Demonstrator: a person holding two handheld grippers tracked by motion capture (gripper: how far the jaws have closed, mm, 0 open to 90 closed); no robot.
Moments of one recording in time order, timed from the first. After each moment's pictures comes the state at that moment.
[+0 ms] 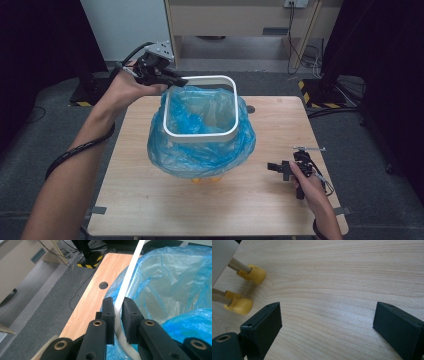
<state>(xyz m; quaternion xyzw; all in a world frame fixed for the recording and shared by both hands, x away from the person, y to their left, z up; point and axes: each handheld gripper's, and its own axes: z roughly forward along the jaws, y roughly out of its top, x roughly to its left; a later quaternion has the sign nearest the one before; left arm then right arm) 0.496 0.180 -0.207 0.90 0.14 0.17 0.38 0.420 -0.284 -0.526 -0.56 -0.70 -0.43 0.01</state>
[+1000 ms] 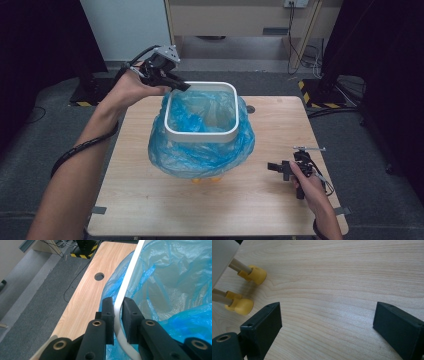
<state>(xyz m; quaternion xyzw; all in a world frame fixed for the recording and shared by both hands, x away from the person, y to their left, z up) 0.508 0.173 -0.218 0.92 0.14 0.14 0.35 0.421 -0.285 -0.526 -0.56 -0.70 -0.44 0.01</state>
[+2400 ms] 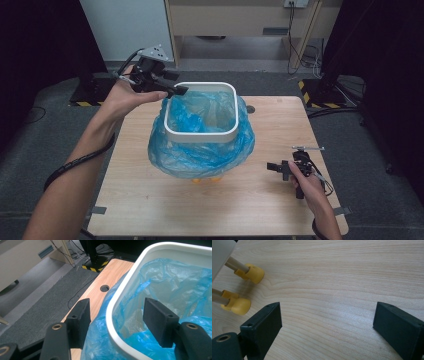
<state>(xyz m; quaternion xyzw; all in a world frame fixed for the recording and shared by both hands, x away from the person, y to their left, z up) 0.478 0.187 -0.219 0.87 0.21 0.17 0.41 0.421 -0.282 -0.526 -0.56 -0.71 -0.43 0.00</state>
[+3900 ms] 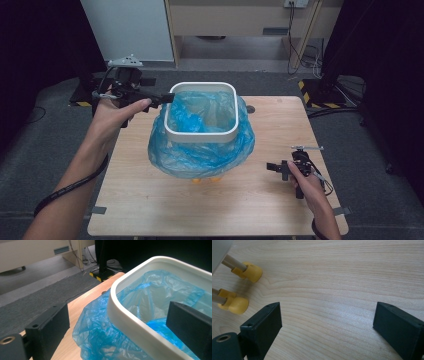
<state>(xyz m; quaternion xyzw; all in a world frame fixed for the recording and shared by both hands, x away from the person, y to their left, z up) 0.447 0.227 -0.232 0.79 0.33 0.14 0.49 0.422 -0.280 -0.525 -0.57 -0.71 -0.42 0.00</state>
